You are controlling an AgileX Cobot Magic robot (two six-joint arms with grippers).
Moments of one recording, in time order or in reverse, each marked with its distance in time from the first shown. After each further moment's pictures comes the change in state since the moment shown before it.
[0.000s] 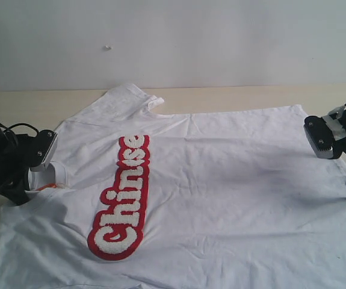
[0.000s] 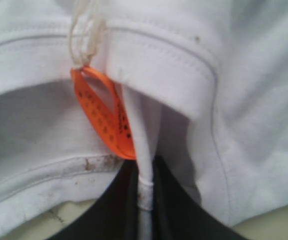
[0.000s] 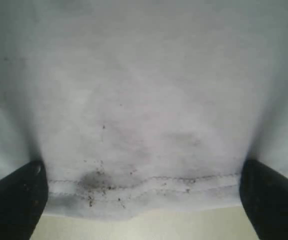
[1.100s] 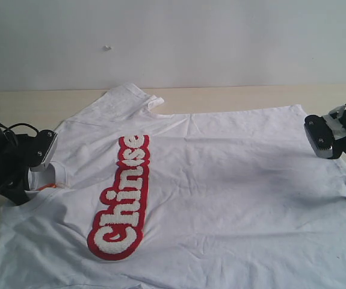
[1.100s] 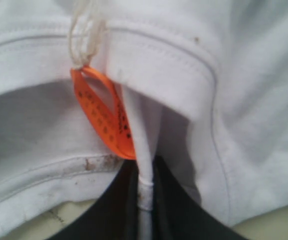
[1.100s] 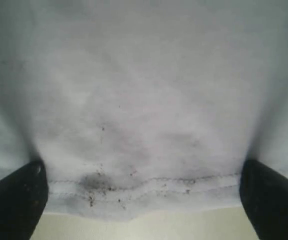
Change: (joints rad) left arm 0.000 0.000 0.000 0.000 0.000 0.000; right arm 0.000 0.000 0.000 0.020 0.000 0.002
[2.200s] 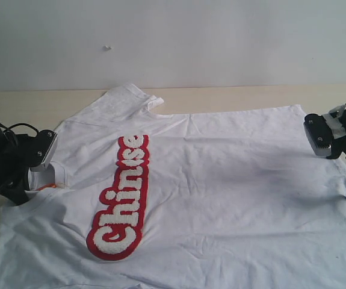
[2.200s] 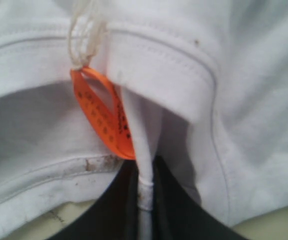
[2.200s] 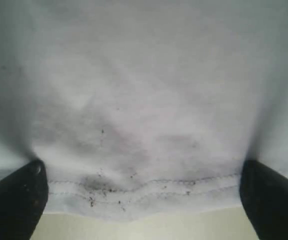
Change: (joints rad) left arm 0.000 0.000 0.000 0.000 0.000 0.000; right arm -0.004 0.000 0.000 0.026 0.000 0.000
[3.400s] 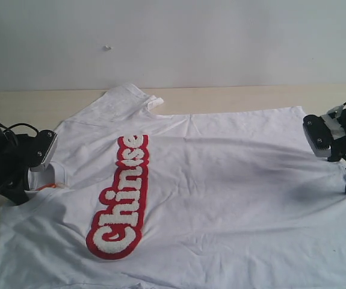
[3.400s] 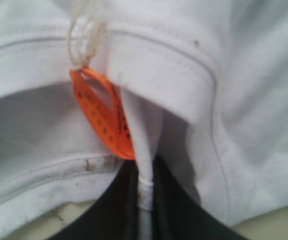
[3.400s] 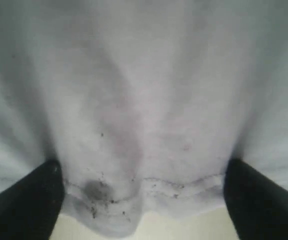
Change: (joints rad) left arm 0.000 0.000 0.000 0.004 0.000 0.000; right arm 0.001 0.011 -0.008 -0.042 -0.001 0.004
